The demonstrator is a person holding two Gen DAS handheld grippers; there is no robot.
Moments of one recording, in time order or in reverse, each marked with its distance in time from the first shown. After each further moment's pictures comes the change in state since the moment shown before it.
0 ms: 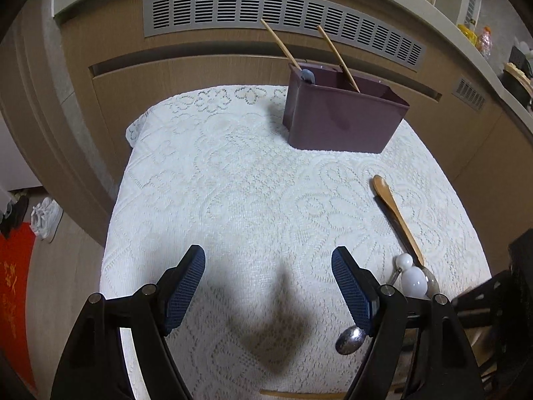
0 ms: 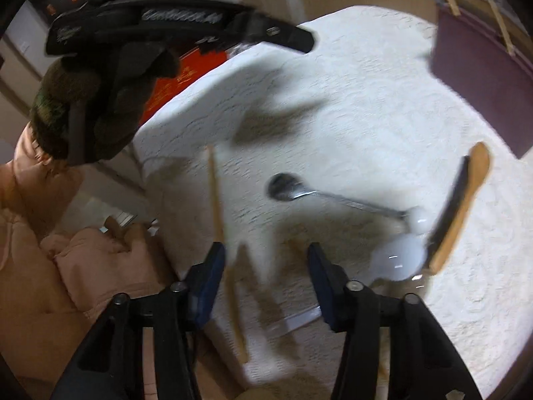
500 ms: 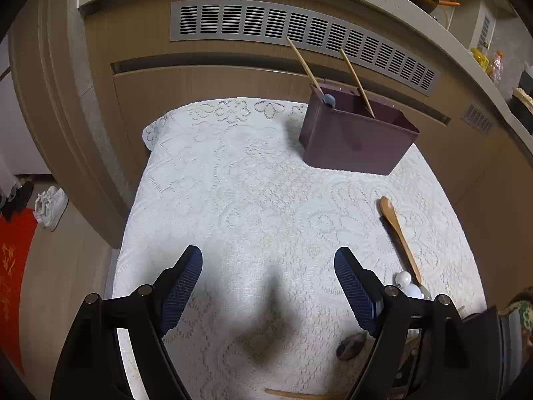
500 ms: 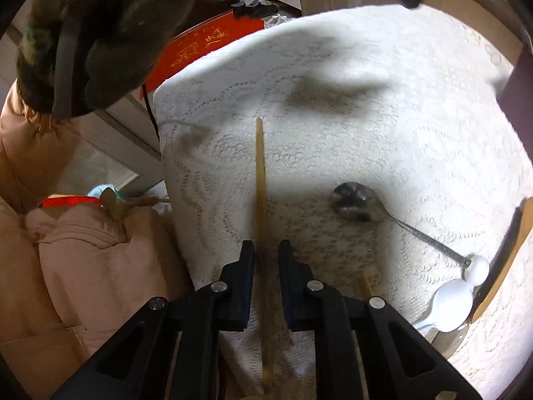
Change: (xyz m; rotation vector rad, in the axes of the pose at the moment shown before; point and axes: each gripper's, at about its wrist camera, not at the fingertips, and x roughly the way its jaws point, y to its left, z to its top) left arm -0.017 0.014 0.008 -0.080 -0.044 0.006; right arm 0.040 0.038 0.023 -0.177 0.123 -0.022
